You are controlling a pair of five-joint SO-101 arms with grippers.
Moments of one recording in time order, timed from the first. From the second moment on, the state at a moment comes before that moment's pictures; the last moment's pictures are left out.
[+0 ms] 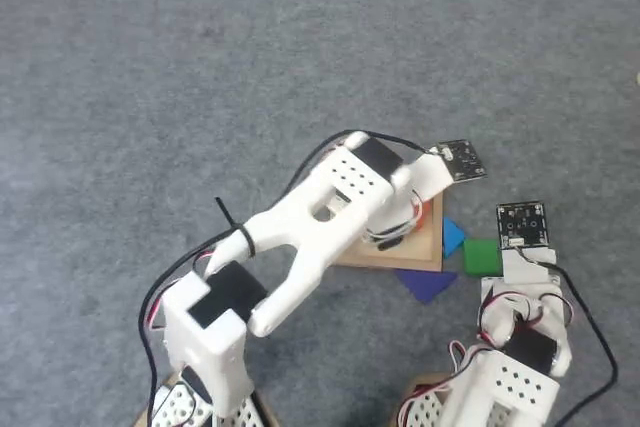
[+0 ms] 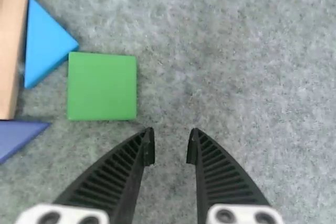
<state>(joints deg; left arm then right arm) 36.1 18.2 1.5 80.7 -20.6 23.6 -90.5 93.6 59.0 29.4</state>
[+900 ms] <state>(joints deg) 37.9 19.7 1.5 78.9 -93.3 23.6 -90.5 94.2 59.0 29.4</state>
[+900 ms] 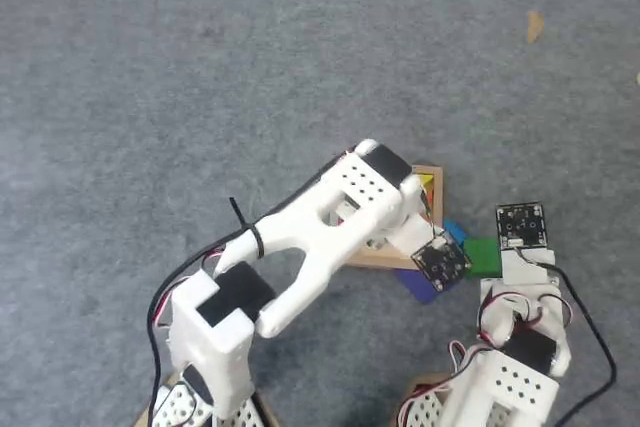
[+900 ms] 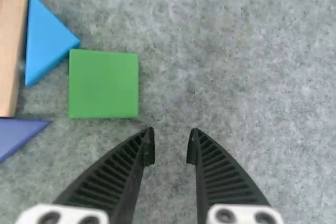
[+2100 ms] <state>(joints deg) 2.5 -73.4 85.2 39.9 -10.0 6.1 -90.5 95.4 58.8 29.1</state>
